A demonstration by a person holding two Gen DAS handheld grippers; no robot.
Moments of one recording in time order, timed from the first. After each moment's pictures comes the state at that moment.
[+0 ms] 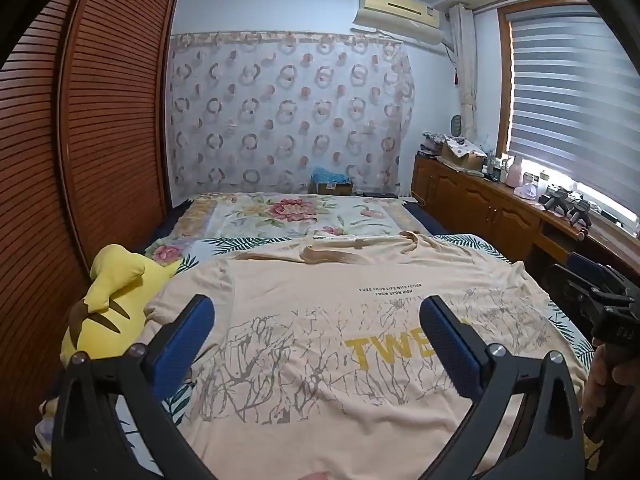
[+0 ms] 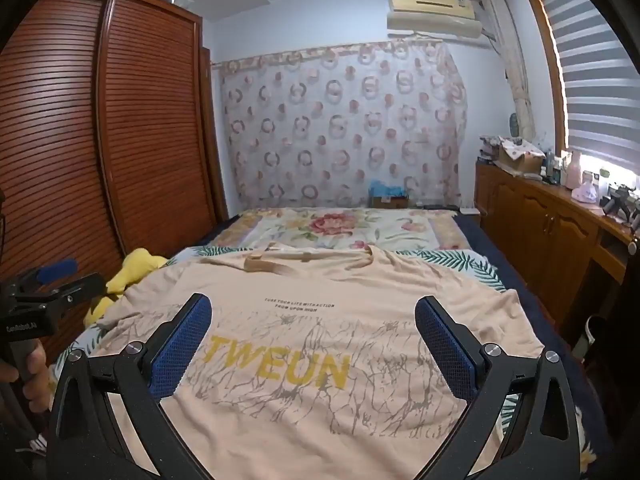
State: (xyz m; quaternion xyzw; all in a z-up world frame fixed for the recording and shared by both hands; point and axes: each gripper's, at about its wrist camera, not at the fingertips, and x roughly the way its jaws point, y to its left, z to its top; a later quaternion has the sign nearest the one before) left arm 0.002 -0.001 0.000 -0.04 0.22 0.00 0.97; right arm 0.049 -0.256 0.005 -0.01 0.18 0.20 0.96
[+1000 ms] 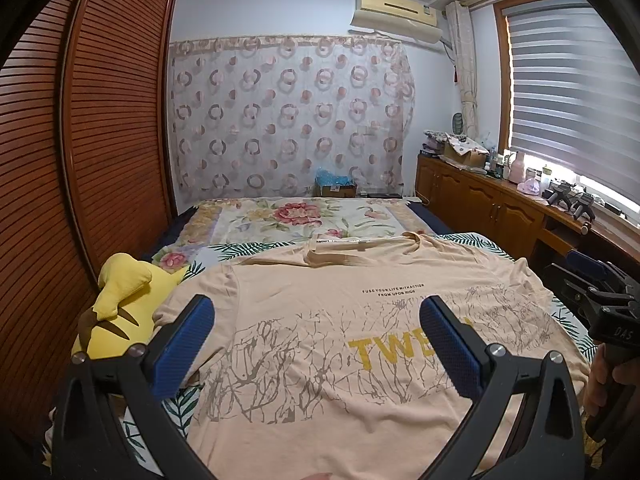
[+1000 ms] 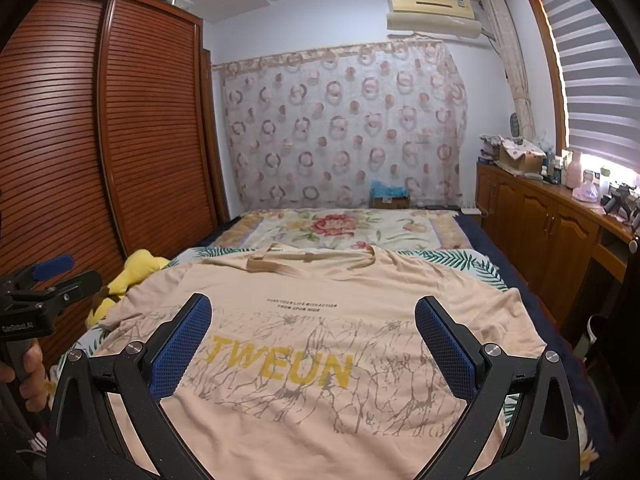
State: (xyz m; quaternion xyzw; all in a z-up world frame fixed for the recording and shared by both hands) left arm -0.002 0.001 0.004 -0.03 0.21 0.01 0.98; right arm 0.048 -0.258 0.005 -0.01 0.18 0.20 0.96
